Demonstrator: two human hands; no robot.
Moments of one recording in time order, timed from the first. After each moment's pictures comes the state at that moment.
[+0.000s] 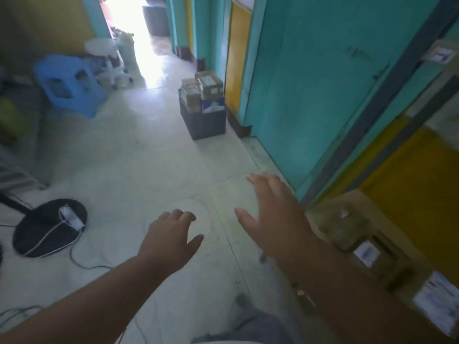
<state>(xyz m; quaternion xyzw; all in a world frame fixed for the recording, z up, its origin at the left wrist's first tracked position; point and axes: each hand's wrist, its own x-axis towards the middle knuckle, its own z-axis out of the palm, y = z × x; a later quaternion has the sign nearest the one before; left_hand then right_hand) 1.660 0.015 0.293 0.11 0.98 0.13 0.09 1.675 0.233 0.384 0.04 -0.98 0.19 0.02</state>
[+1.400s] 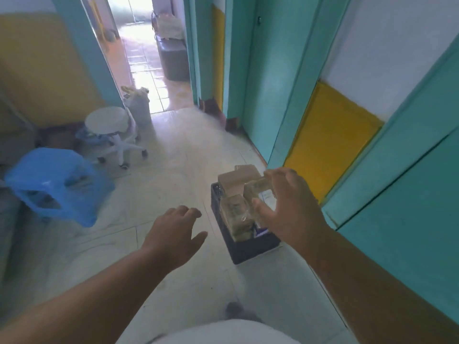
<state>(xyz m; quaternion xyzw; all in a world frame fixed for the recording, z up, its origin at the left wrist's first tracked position) 0.603 -0.195 0.304 0.12 0.98 0.11 0.08 0.613 0.050 0.381 0.02 -0.98 0.19 0.06</state>
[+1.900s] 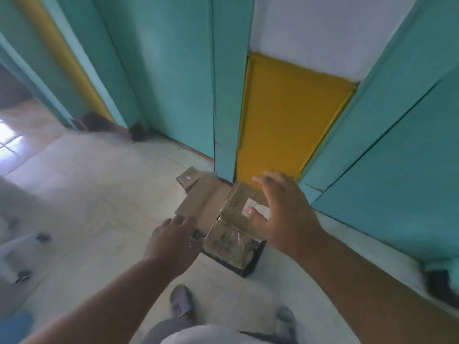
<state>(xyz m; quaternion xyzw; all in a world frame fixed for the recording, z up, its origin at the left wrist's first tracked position) 0.243 -0.165 0.222 0.39 0.90 0.04 0.18 0.393 0.024 0.311 -0.25 -0.95 0.19 0.07</state>
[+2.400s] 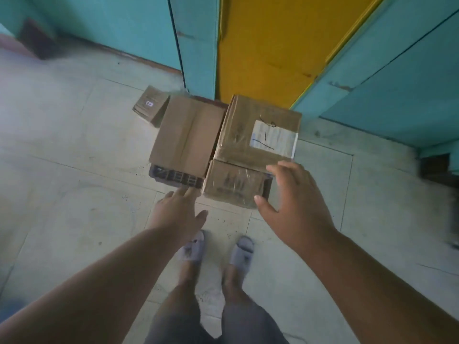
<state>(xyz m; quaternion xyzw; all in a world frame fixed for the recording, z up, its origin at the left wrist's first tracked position) 0.163 -0.145 0.003 0.46 0.82 0.01 0.34 0.351 -0.018 0.089 -0.45 -0.86 0.22 -0.05</state>
